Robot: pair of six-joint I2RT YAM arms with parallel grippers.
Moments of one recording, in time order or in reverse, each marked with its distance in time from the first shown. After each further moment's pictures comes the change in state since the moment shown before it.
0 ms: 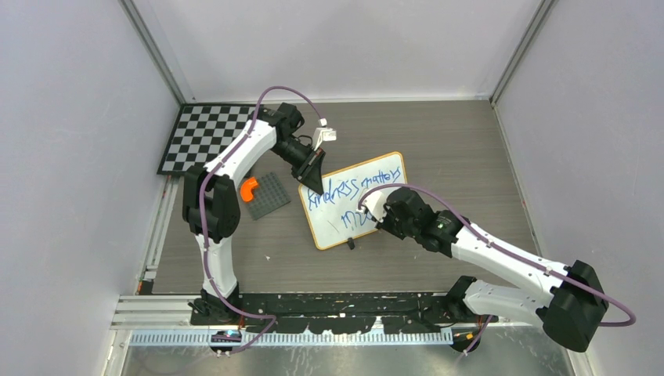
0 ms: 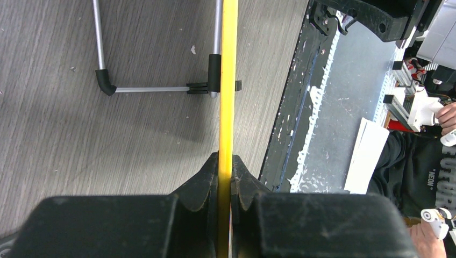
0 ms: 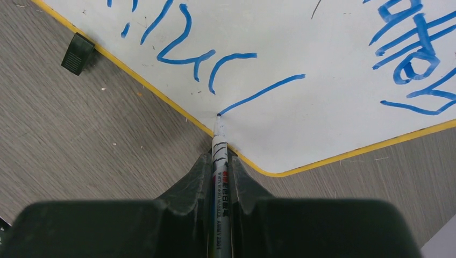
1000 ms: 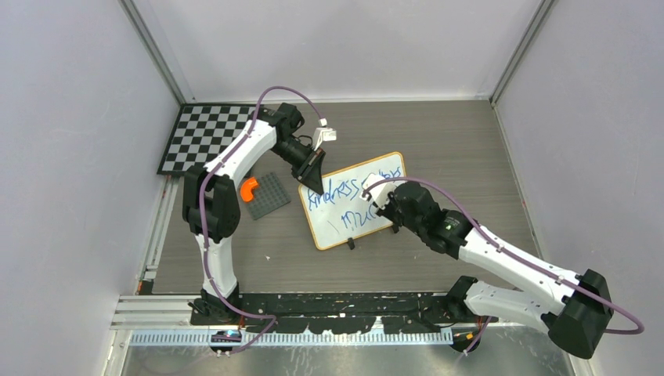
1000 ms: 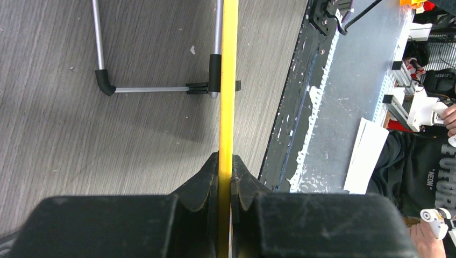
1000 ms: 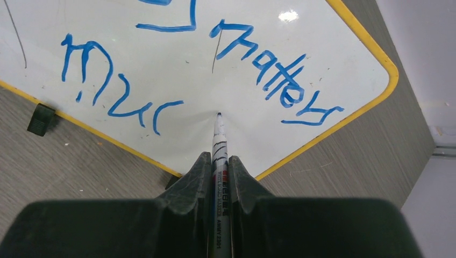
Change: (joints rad) left arm 0.000 0.000 0.000 0.000 0.001 -0.001; right arm 0.012 -0.067 0.033 0.112 0.113 -0.004
